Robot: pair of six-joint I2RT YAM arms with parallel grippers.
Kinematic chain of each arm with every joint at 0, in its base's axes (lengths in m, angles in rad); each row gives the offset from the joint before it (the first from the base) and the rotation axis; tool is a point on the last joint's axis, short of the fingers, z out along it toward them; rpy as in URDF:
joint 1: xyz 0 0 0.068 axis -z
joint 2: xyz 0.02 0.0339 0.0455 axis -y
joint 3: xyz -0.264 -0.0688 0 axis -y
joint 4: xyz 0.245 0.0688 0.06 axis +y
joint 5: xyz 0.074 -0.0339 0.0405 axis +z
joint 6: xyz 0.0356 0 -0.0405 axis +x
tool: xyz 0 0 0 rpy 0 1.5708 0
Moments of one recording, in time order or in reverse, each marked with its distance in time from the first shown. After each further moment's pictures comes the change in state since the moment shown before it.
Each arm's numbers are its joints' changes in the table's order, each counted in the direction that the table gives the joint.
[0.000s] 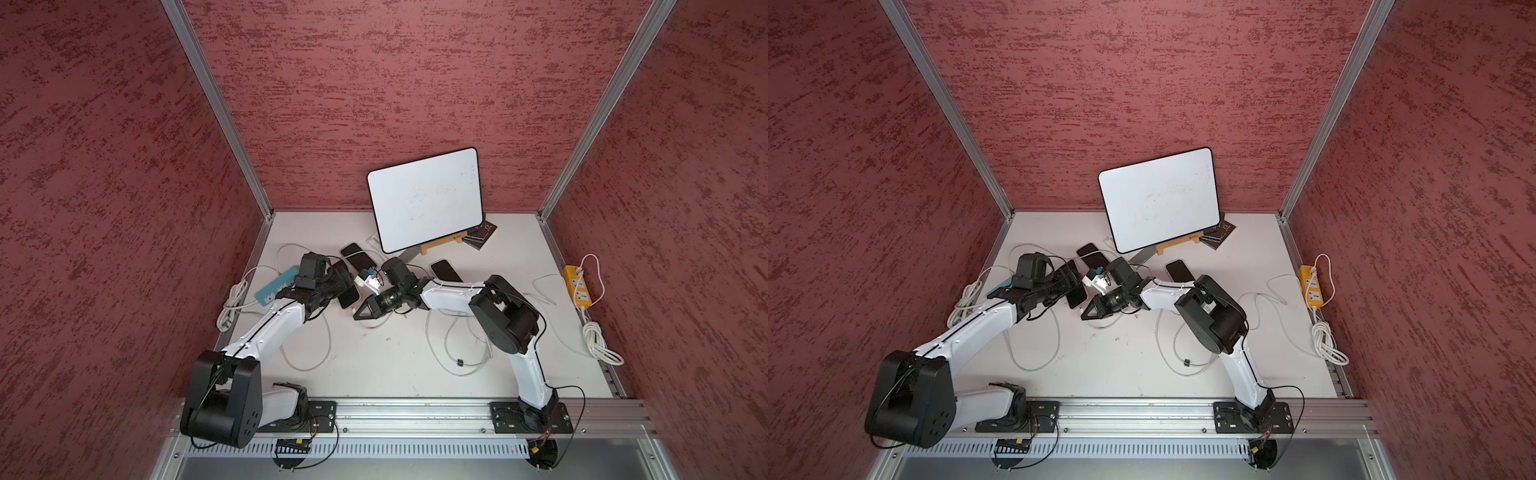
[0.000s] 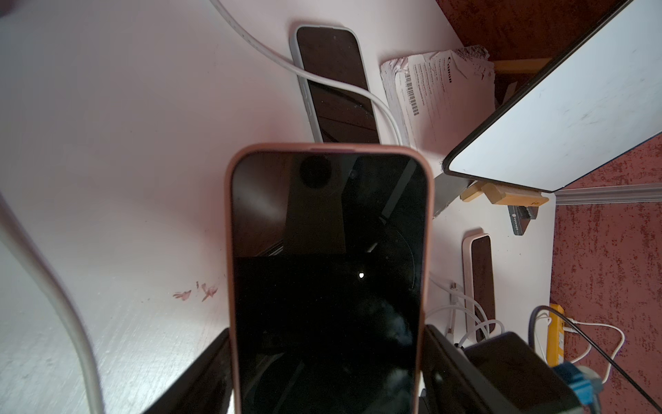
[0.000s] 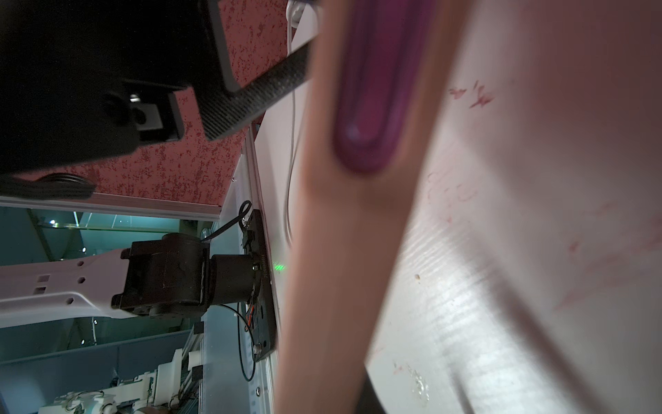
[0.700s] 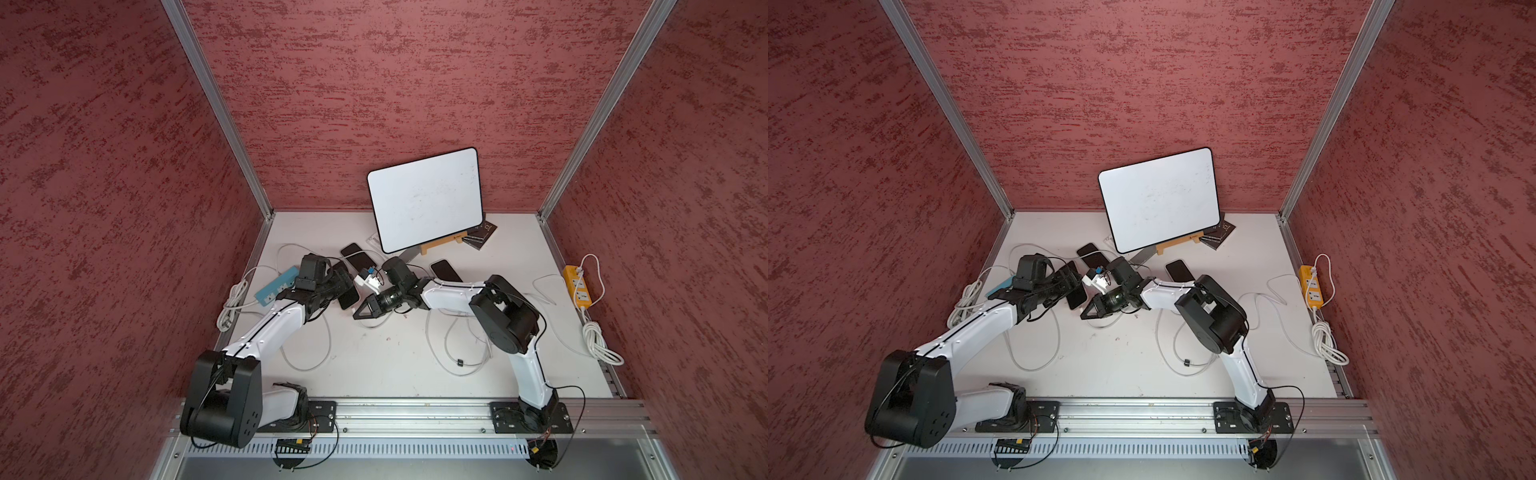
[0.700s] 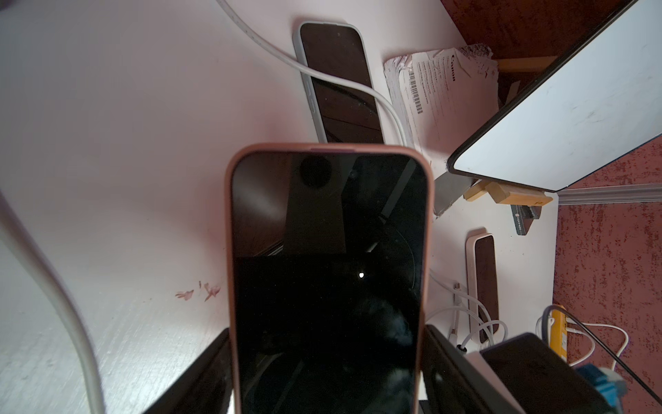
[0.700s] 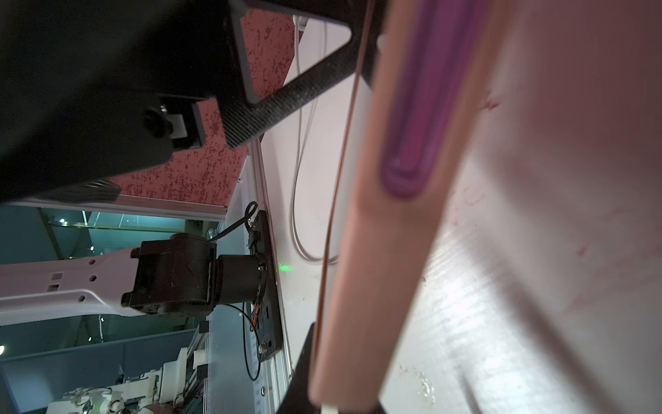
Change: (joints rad) left arm 0.000 0.000 -0.016 -0.017 0.001 0.000; right arm 0.013 0.001 -0.004 -0.023 0.013 0.018
